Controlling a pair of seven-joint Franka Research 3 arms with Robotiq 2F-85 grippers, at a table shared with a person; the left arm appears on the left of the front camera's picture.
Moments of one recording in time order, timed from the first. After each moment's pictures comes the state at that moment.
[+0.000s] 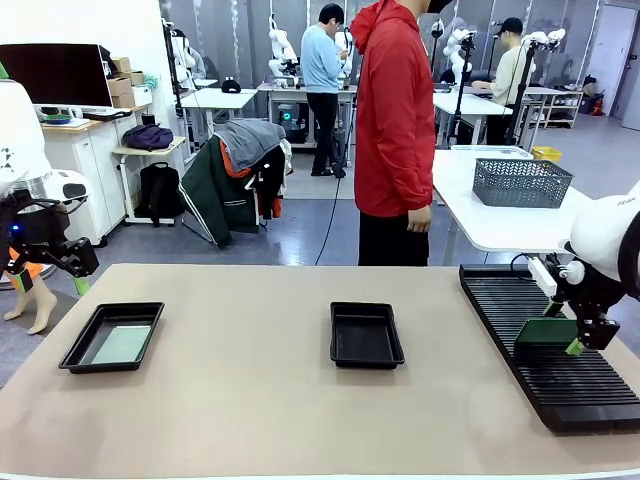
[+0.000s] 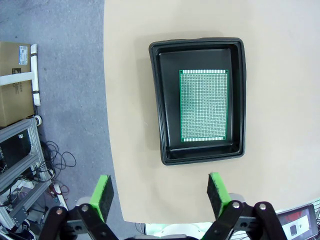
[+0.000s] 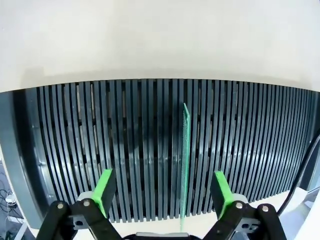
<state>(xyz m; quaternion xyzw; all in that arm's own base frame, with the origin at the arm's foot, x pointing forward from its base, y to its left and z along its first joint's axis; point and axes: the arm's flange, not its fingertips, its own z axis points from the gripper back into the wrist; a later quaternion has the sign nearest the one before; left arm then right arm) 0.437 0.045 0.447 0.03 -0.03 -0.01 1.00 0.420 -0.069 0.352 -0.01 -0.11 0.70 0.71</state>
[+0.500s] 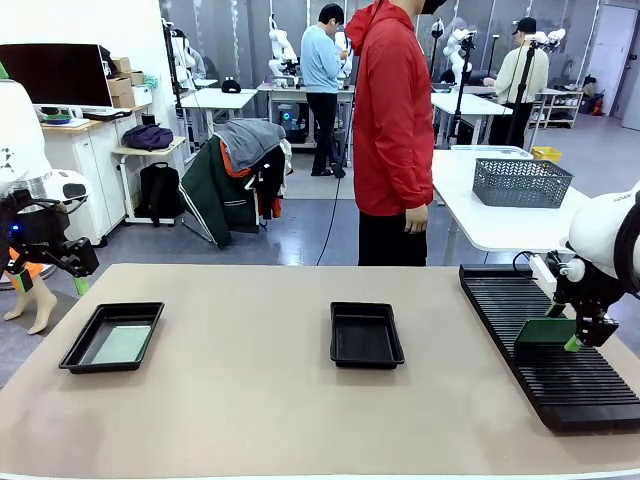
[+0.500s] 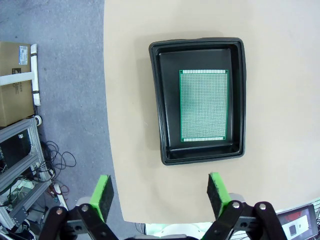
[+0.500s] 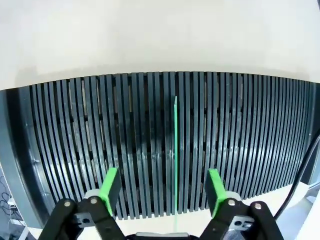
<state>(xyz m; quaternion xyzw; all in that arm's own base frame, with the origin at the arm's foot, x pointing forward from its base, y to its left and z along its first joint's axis) 0.437 0.045 0.447 0.03 -0.03 -0.01 1.00 0.426 -0.076 0.352 -0.01 -0.11 0.69 0.72</state>
